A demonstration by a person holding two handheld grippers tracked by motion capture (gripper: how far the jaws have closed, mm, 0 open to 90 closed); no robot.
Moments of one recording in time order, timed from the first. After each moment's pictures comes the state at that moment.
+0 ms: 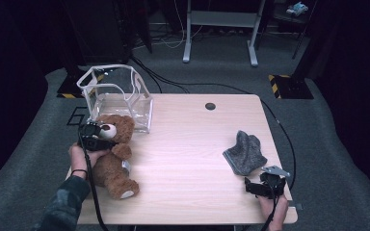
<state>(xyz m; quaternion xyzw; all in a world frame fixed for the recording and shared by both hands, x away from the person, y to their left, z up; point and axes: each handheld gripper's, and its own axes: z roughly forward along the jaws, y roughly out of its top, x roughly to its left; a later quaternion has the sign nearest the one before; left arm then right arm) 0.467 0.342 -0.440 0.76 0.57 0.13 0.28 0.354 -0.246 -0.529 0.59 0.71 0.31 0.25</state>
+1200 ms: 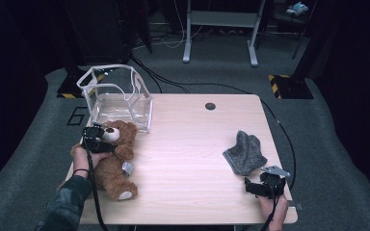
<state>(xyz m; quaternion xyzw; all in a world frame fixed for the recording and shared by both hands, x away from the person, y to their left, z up) 0.475 0.347 -0.457 0.77 0.58 0.09 0.26 0.354 -0.246 -0.529 0.59 0.71 0.30 0.25</state>
